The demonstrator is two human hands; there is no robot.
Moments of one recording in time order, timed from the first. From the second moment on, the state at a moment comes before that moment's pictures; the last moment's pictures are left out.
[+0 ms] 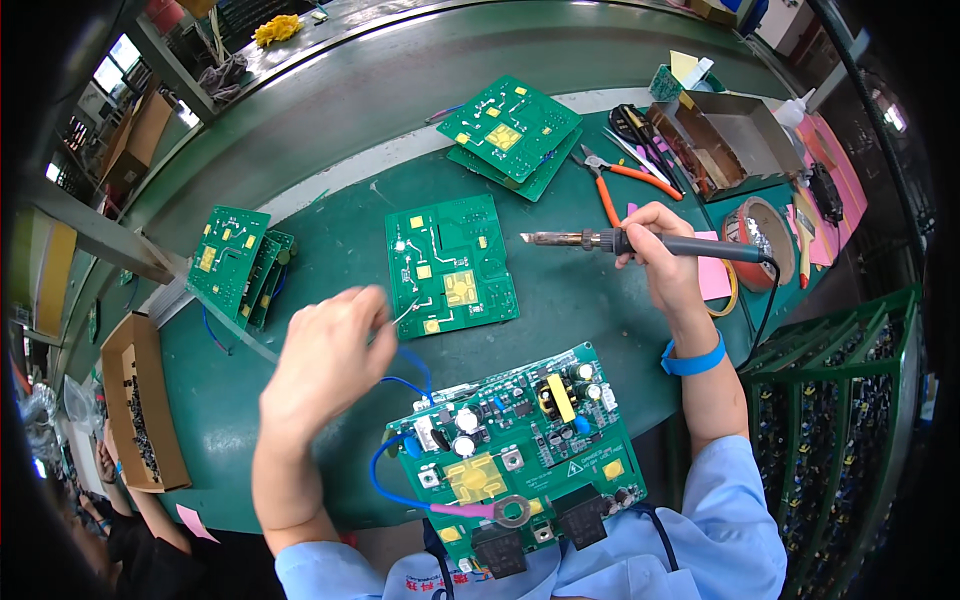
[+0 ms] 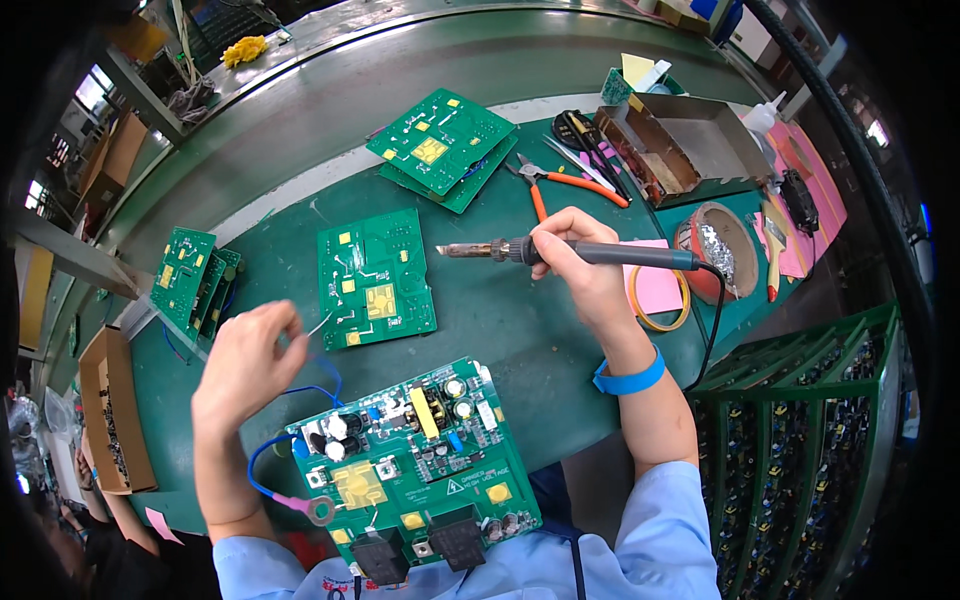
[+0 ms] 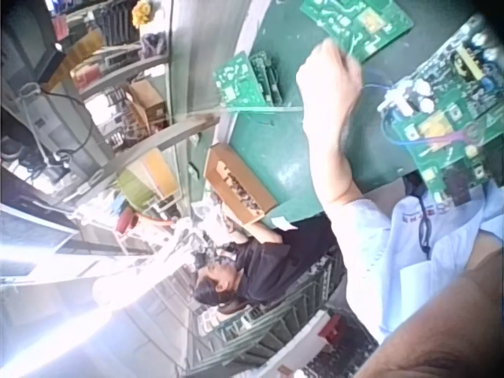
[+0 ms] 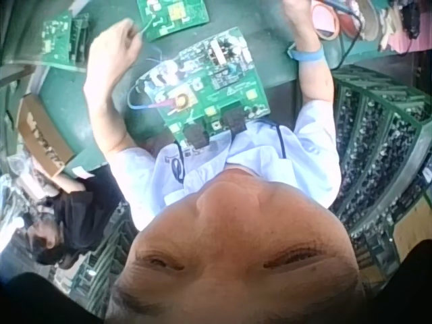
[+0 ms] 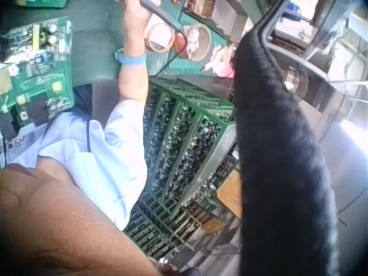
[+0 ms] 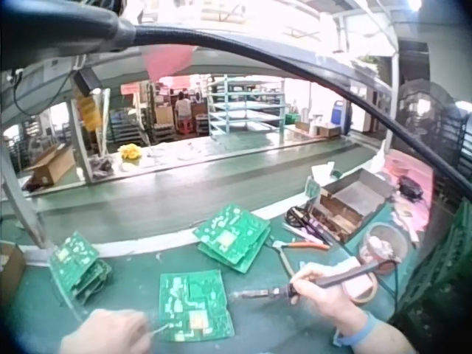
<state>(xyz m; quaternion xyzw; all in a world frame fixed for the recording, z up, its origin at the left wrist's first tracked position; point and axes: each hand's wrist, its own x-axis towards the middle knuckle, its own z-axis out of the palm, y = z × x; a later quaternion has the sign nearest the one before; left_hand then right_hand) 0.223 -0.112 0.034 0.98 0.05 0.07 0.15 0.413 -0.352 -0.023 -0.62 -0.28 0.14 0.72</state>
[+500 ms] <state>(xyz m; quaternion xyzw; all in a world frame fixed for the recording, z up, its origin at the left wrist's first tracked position) 0.315 -0.064 -0.005 0.97 0.05 0.09 0.23 0.413 -0.355 -0.018 -0.62 -0.29 0.12 0.72</state>
